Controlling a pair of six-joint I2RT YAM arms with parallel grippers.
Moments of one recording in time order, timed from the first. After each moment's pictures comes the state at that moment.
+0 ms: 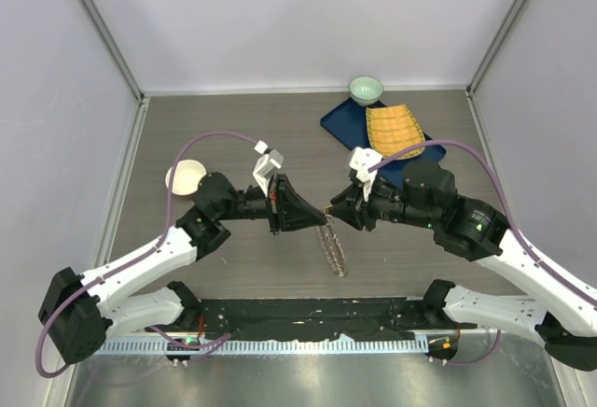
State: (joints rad) left arm -0.79 1.05 0.70 0.54 0.80 -0.62; right arm 0.92 0.89 1.13 -0.54 -0.24 -0.08
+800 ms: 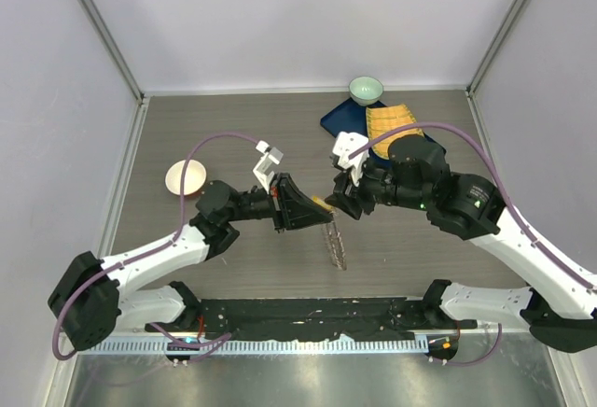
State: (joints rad) left arm -0.80 1.14 0.63 0.89 0.76 -0.83; right arm 0.92 1.05 1.40 -0.77 -0.15 -0.22
